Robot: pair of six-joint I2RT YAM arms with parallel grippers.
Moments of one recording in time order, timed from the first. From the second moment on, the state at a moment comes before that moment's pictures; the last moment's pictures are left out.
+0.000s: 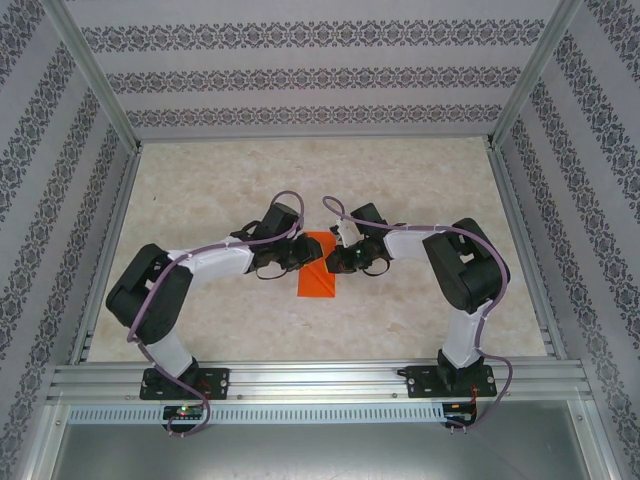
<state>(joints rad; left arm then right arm) -0.63 1.71 0.95 -0.09 0.39 -1.00 0.49 1.89 0.96 -0.18 -0.68 0.26</state>
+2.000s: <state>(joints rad) -0.61 1.88 0.94 0.06 0.39 -1.06 0.61 1.68 0.81 -0.05 -0.61 0.67</state>
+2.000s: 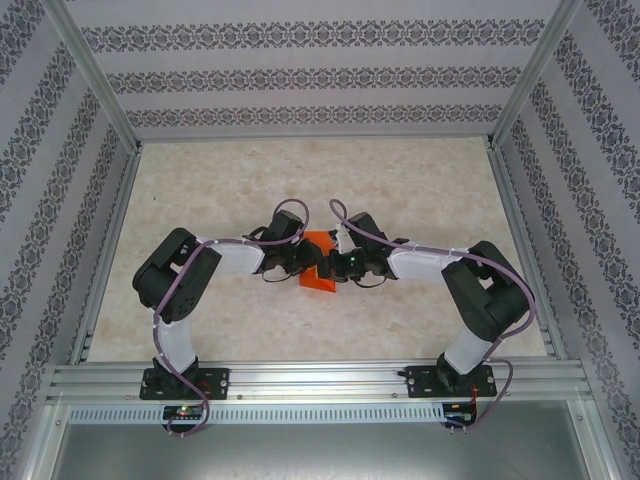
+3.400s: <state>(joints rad) -0.61 1.88 0.93 0.06 0.39 -1.04 0.59 1.75 0.69 0.09 -0.66 0.74</state>
